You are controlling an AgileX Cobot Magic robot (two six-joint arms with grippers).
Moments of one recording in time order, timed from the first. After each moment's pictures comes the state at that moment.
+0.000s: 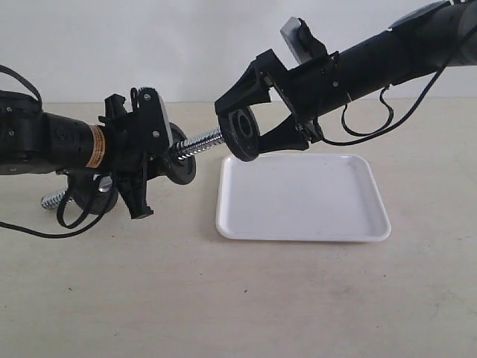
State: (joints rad) left arm -0.33 1.82 -0.94 1.10 -0.21 -0.10; right arm 0.22 2.08 -1.54 1.22 1.17 -0.66
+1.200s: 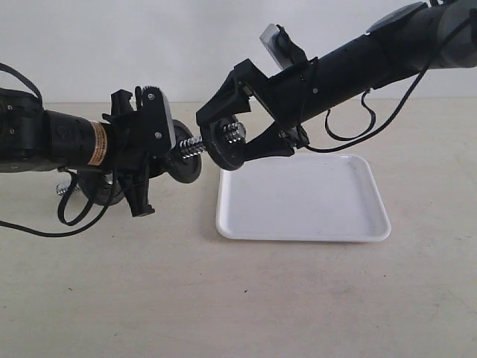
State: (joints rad) left arm -0.33 1.82 -0.95 1.12 -0.25 -0.06; right arm 0.28 2.08 -1.54 1.19 1.13 -0.63
